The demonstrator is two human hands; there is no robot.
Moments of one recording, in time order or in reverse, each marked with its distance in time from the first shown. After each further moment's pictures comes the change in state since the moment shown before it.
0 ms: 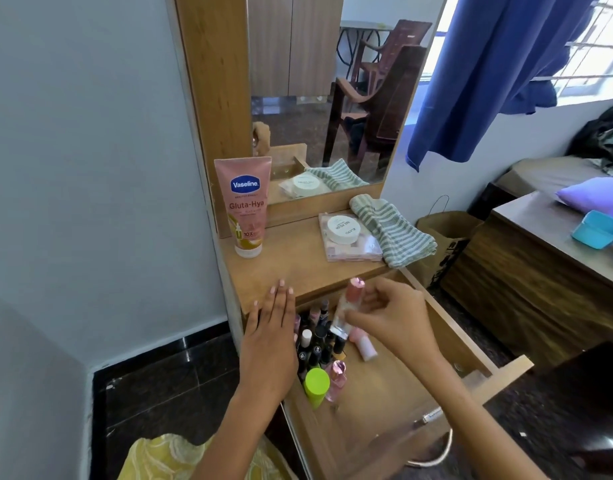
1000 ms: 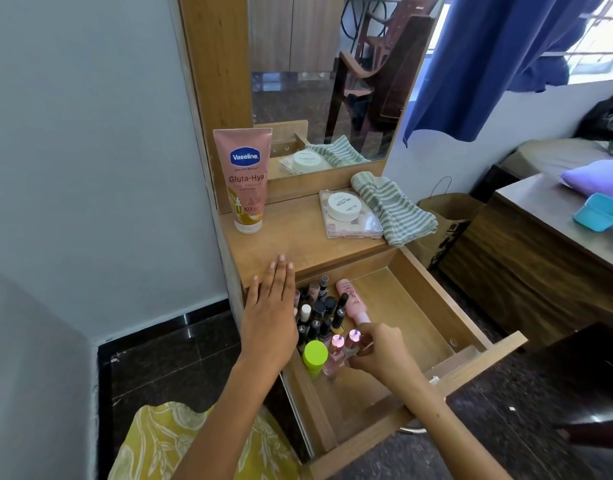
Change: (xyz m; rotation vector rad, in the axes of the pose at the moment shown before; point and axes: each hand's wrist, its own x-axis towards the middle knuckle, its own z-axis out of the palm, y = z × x) left_hand -0.001 0.001 0.003 -0.006 0.016 0.001; right_hand -0.048 0.049 0.032 -0.347 -0.409 0.273
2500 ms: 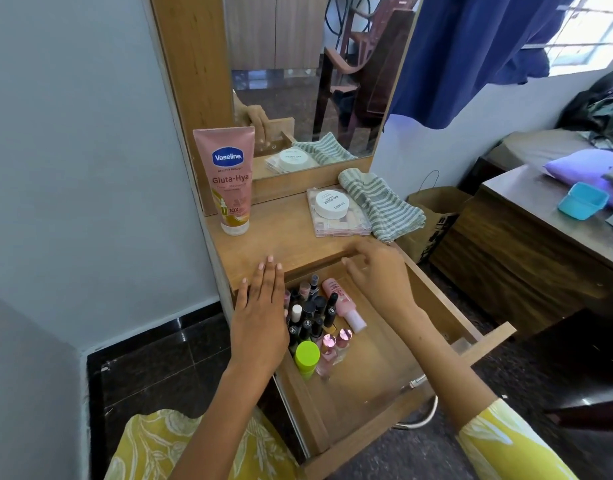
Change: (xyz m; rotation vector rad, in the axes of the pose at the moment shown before) left_hand -0.001 0.000 0.002 0.019 0.008 0.002; right_hand 0.053 -0.029 -0.059 -0.028 0.489 -0.329
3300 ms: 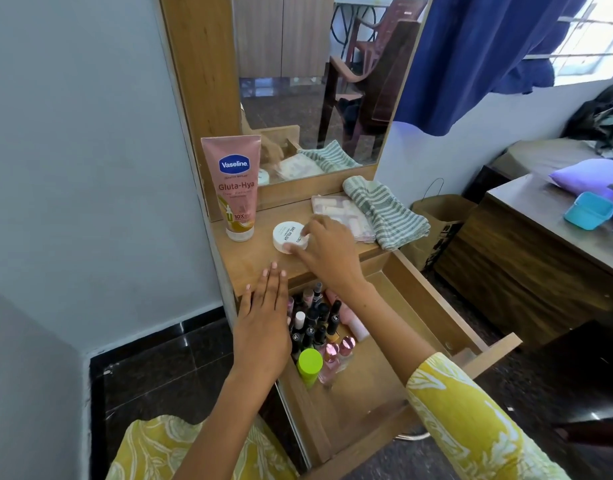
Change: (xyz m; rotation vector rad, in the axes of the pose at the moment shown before) left_hand 0.000 0.000 0.004 -0.013 0.024 -0.005; right_hand 0.058 -0.040 0.049 -0.048 0.019 -0.153
